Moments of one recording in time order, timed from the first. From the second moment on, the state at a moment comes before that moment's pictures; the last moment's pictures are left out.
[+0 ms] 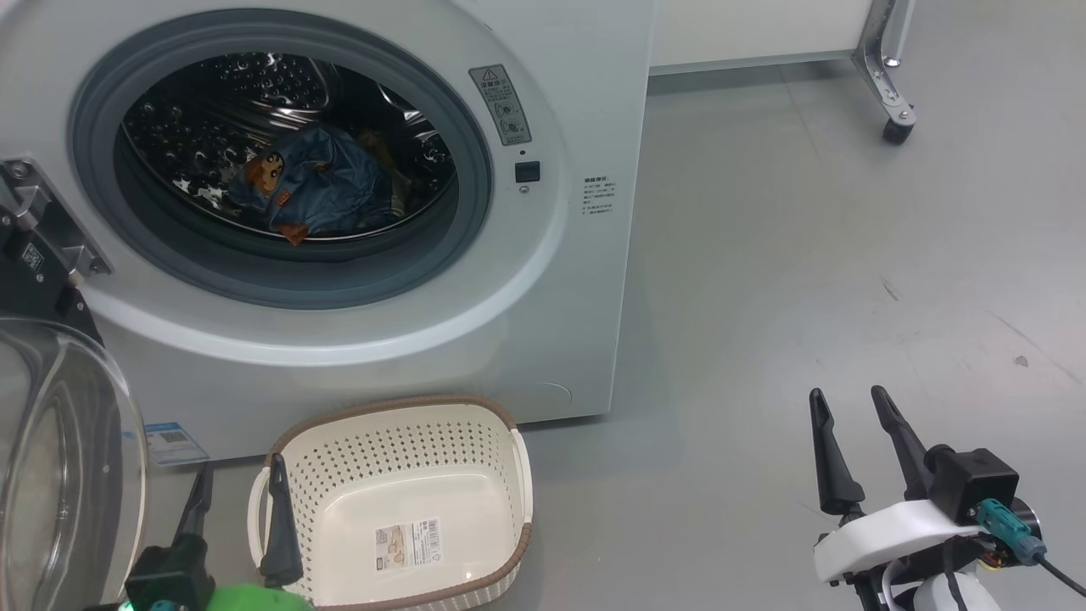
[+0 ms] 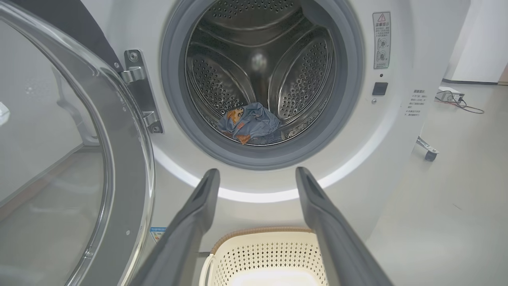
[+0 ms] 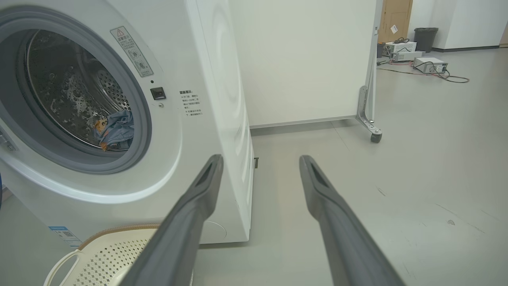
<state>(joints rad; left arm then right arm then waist) 0.08 0.04 -0.08 0.17 -0.24 0.05 -0.25 0.02 -0.04 0.09 0.21 0.23 0.12 -0.26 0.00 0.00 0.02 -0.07</state>
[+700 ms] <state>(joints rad) 0.11 0.04 -0.10 0.14 -0.24 0.06 -0.25 0.03 -0.04 0.09 0.21 0.23 0.12 -0.26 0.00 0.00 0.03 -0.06</state>
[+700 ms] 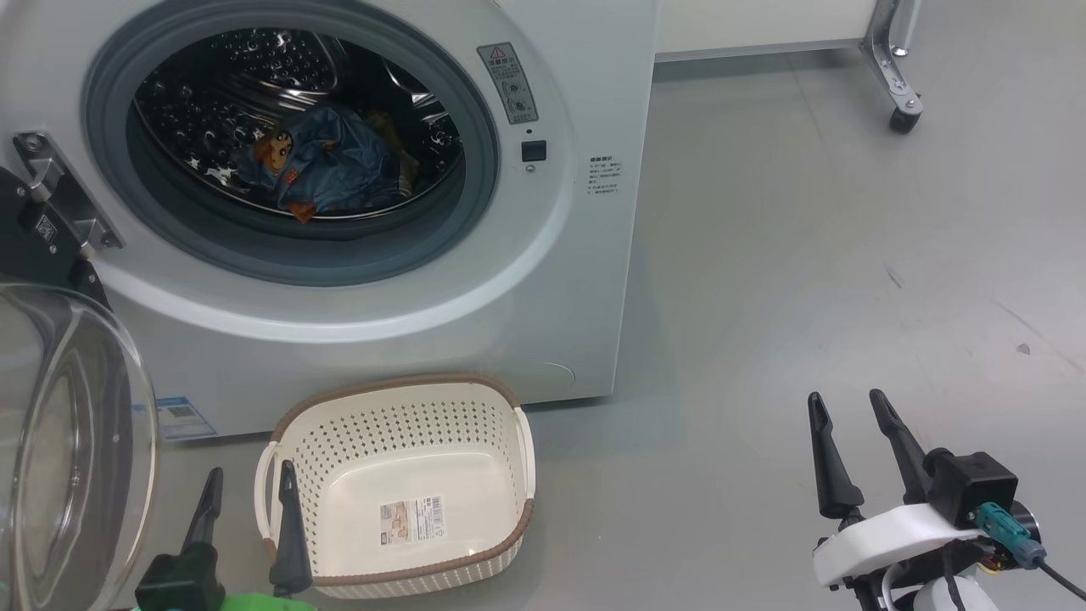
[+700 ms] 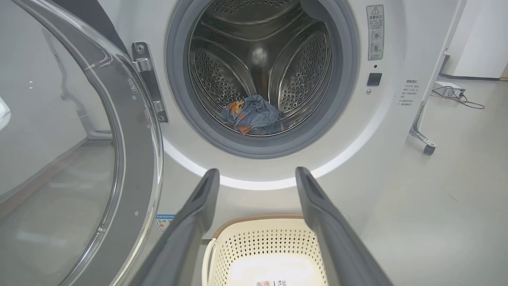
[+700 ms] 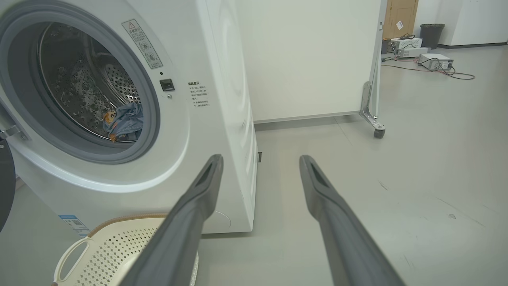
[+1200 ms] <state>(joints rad) 0.11 0.04 -0.10 0.13 -0.24 0.07 -0.25 0.03 -0.04 0.09 0.20 0.23 0.12 -0.26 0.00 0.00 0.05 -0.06</state>
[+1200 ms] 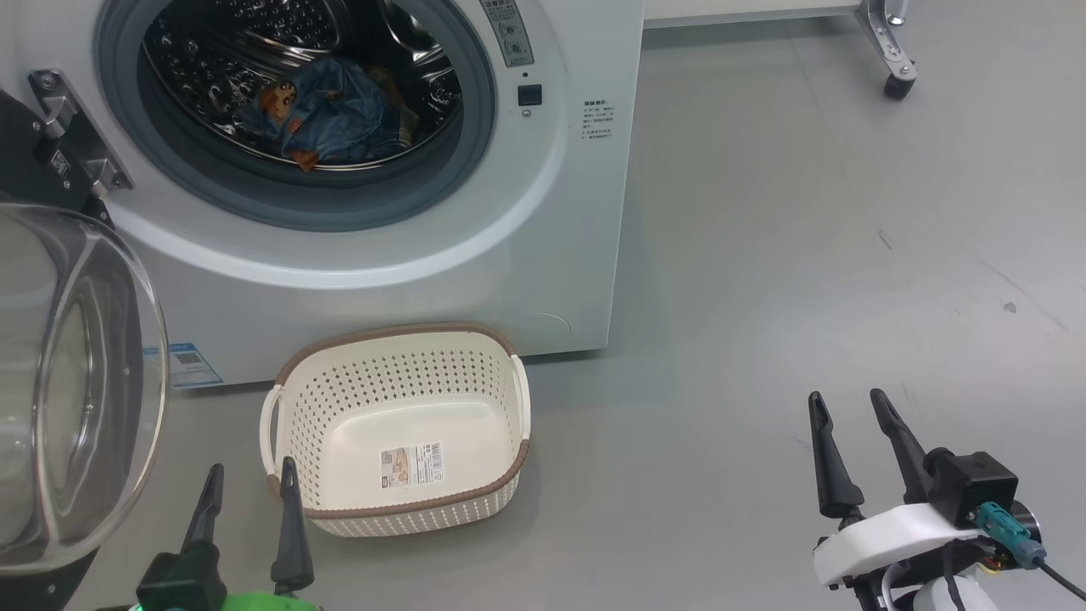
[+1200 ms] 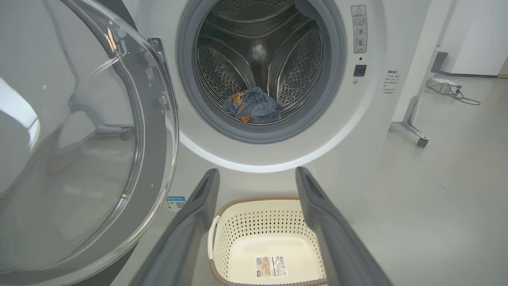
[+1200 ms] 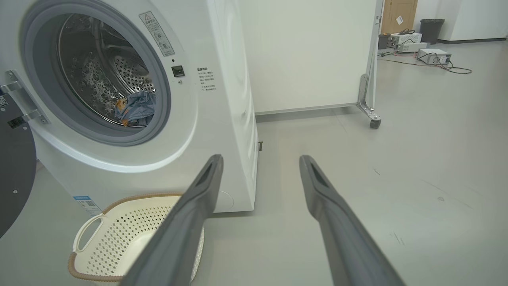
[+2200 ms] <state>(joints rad) 0.11 0.04 -0.10 0.11 -0.23 0.08 -0.25 0.03 -0.04 0.10 0.20 0.23 0.12 -0.26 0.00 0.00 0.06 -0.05</state>
